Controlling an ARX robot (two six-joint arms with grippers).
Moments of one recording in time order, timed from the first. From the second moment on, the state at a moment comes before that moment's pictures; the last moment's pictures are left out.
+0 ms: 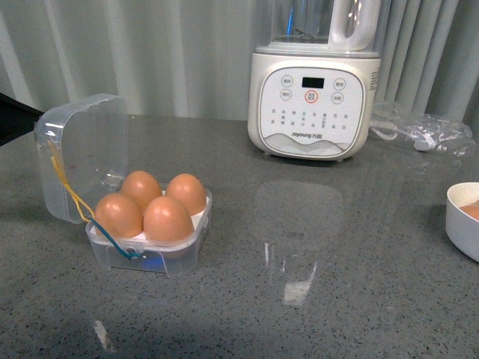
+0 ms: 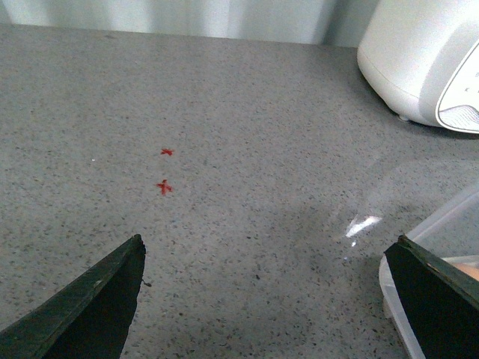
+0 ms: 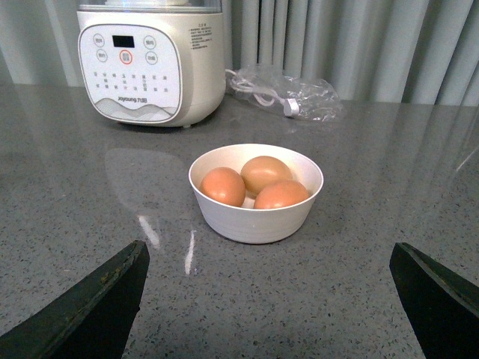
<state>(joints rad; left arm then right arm) 0.16 1.48 0.80 0.45 0.42 0.06 0.00 0.00 0.00 0.00 0.00 -0.01</state>
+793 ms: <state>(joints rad) -0.25 1.31 0.63 0.45 0.28 0.05 0.00 0.00 0.00 0.00 0.00 -0.01</state>
